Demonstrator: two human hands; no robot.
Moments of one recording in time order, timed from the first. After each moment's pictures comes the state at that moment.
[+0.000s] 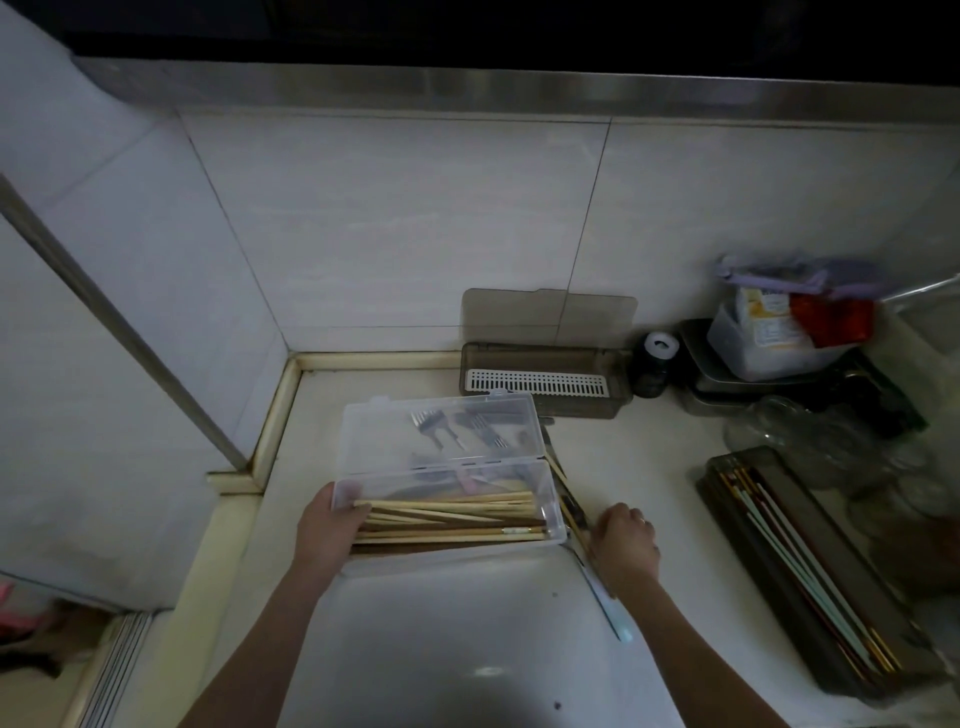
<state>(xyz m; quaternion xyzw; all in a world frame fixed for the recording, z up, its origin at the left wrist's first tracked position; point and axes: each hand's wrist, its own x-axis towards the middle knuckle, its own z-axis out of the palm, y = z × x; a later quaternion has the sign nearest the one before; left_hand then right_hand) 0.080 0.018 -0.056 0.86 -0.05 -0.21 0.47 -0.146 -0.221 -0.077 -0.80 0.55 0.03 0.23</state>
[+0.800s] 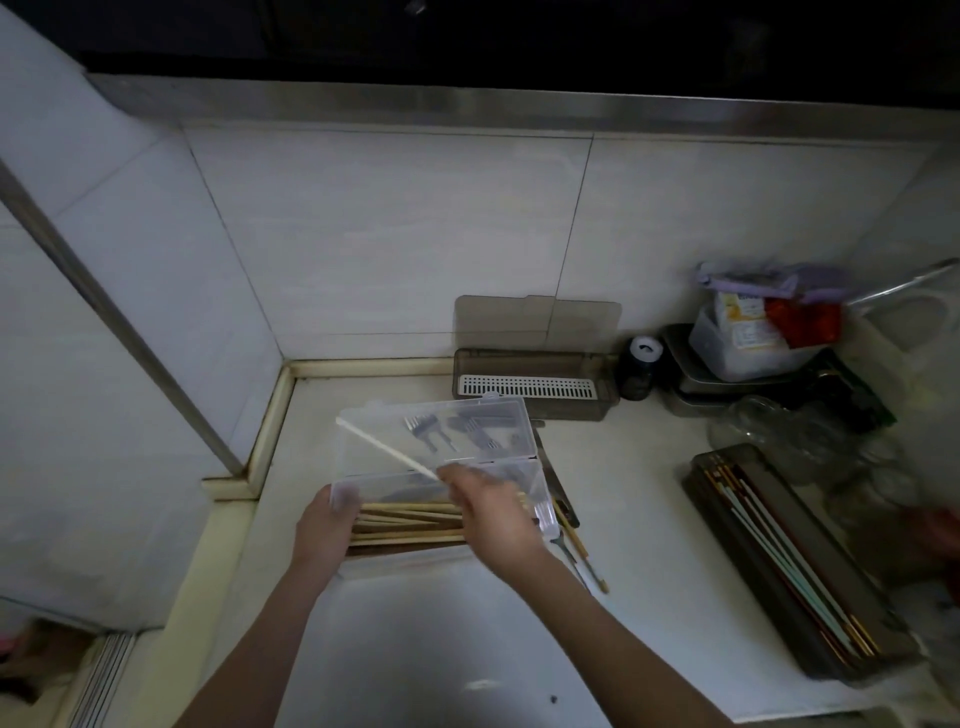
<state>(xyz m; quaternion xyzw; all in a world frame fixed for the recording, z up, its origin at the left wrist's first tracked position) 0.085 0.022 -0.064 0.85 -0.05 -0.24 0.46 -0.067 -0.128 0.005 -0.92 0.18 -0.11 0.32</state>
